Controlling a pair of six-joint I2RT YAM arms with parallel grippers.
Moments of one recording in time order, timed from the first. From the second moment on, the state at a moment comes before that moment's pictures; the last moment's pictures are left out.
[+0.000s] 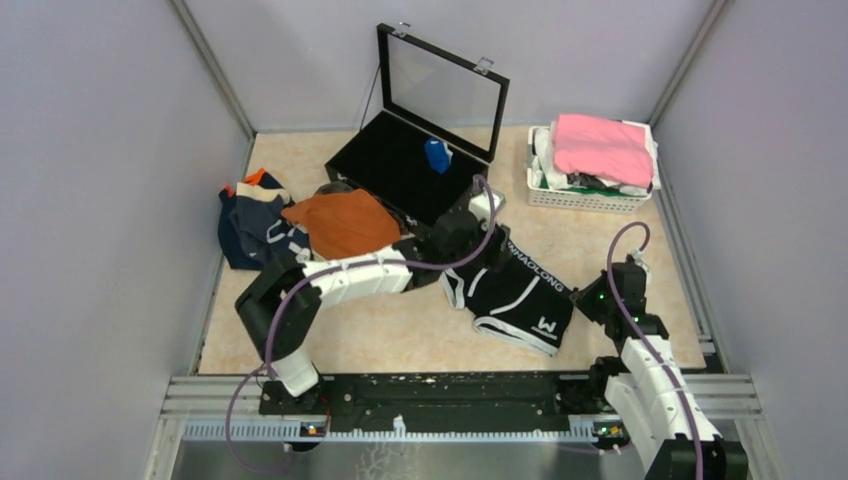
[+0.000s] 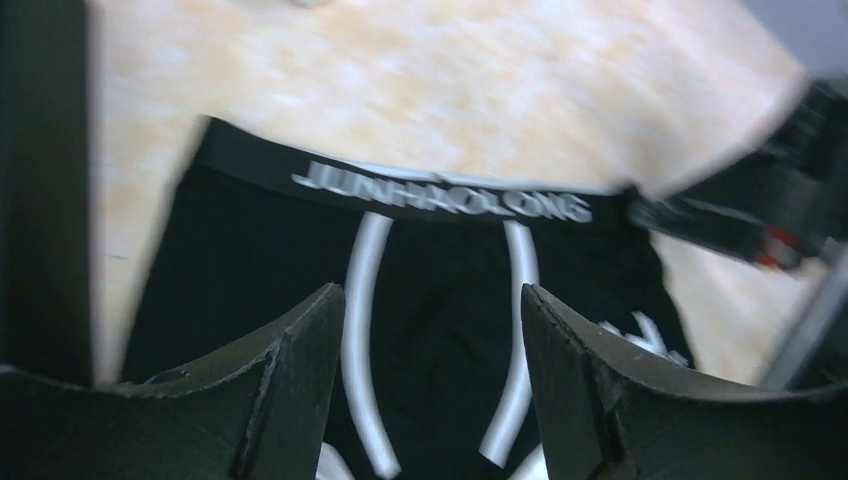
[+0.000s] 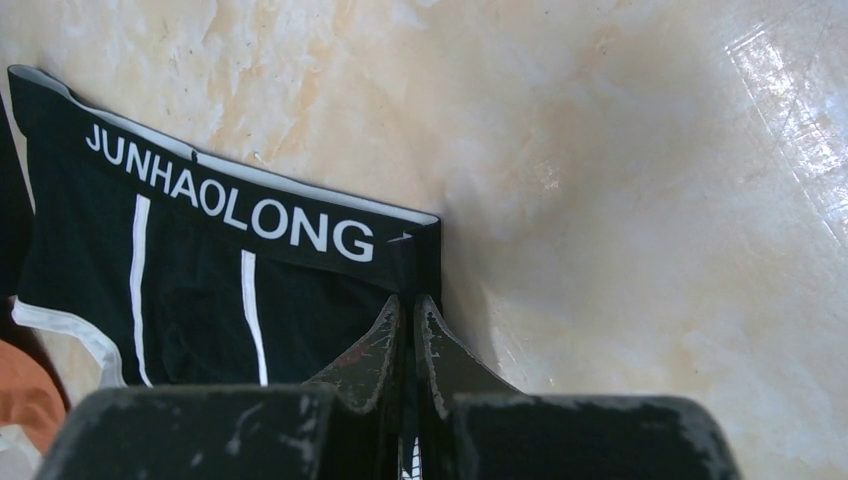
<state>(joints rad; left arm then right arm) -0.91 1.73 1.14 0.15 -0.05 -0.28 -0.04 0.68 0.25 -0.38 -0.03 0.75</state>
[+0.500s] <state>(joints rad) -1.32 1.83 1.07 0.18 -0.05 -0.41 -0.04 0.69 0.25 -0.38 -0.04 0.75</state>
